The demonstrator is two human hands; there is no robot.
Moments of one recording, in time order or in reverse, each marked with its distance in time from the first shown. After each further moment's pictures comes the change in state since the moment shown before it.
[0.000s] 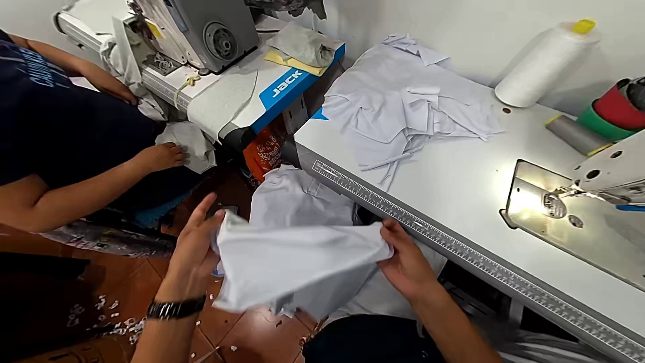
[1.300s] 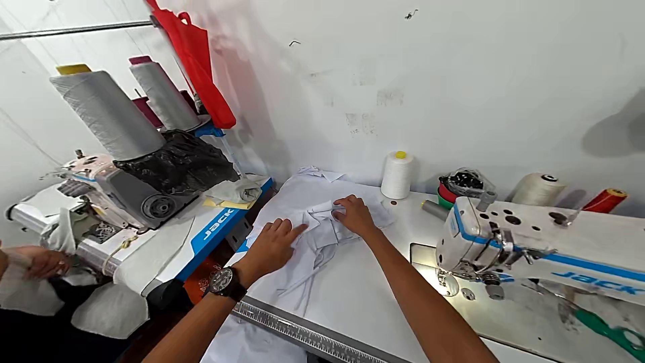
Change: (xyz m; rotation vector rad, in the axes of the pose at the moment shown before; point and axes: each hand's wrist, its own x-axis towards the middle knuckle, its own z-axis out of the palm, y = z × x) left_hand 0.133 0.079 0.344 1.403 -0.687 1.266; right_hand 0.255 -0.253 -0.078 -1.612 0.267 -0.571
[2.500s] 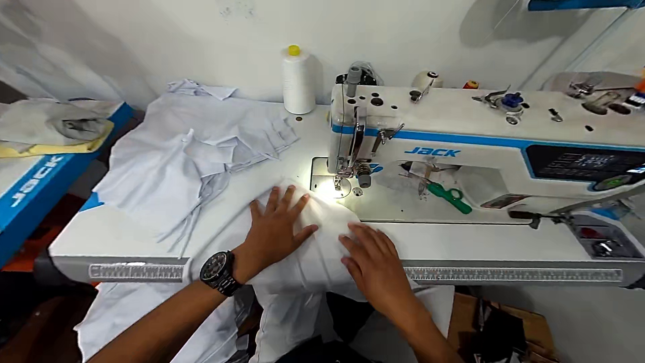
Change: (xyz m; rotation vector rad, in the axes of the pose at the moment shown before) left_hand 0.011 0.256 0.072 -0.202 -0.189 0.053; right_hand -0.404 0.041 -0.088 -0.396 0.131 0.118
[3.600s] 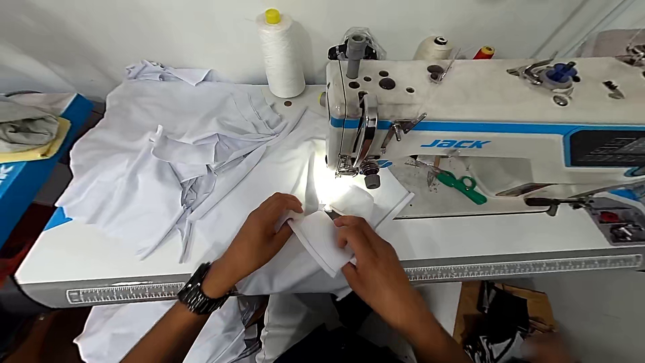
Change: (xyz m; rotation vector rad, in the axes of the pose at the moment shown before) left_hand 0.004 -0.026 -0.015 -0.676 0.184 0.292; right_hand 0.042 -0.037 -0.022 0.342 0.043 0.028
